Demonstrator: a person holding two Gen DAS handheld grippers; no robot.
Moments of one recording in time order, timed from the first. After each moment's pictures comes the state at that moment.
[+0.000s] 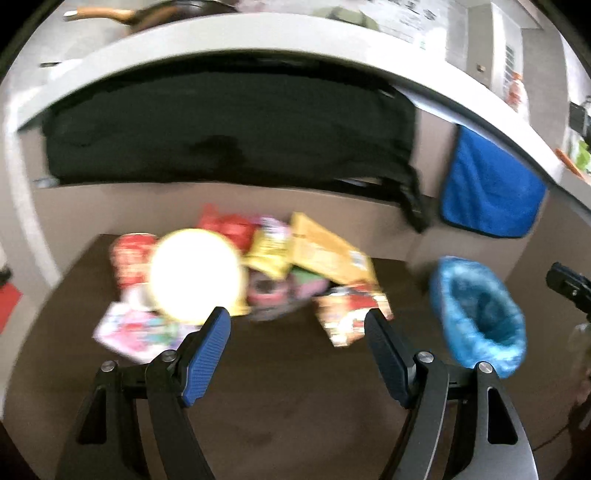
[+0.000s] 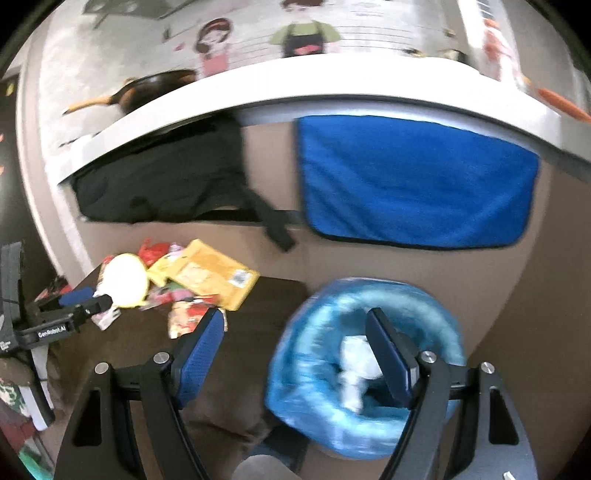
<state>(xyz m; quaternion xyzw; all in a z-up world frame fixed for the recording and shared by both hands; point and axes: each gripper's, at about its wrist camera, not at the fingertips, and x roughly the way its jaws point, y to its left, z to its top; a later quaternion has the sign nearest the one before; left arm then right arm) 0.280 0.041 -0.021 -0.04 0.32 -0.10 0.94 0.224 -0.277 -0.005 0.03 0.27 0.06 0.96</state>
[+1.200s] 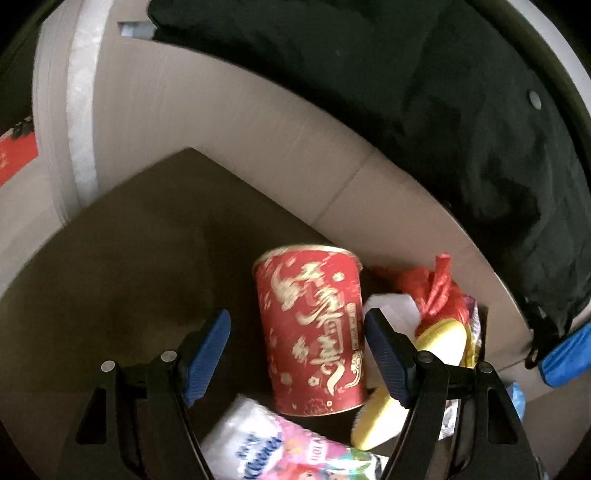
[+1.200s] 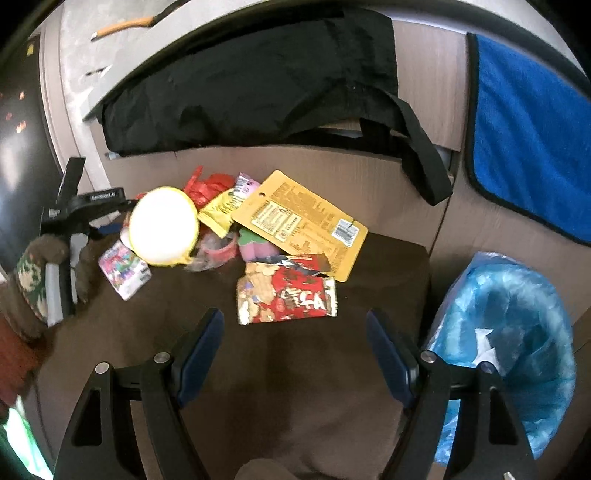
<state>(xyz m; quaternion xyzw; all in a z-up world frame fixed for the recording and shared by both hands) 0.442 0.217 -0.105 -0.27 0.41 0.01 0.87 0.296 -0.157 -0.073 0.00 0.35 0.14 0.92</state>
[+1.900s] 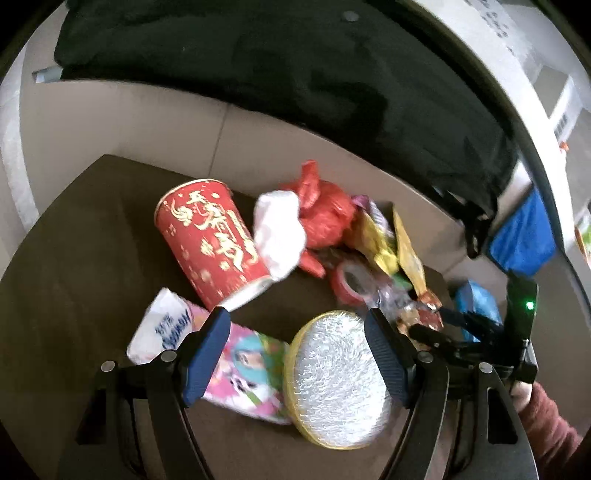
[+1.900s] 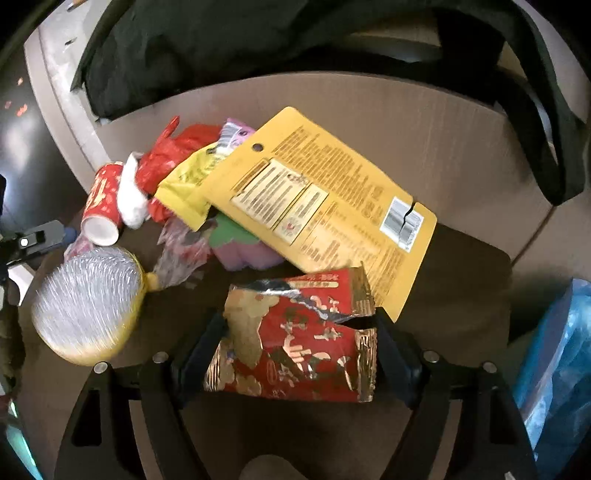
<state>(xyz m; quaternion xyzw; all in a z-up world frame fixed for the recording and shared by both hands) 0.375 0.159 -0.074 -0.16 0.40 -0.16 0.89 0.399 -0.123 -0.128 -0.01 0.43 0.20 0.88</state>
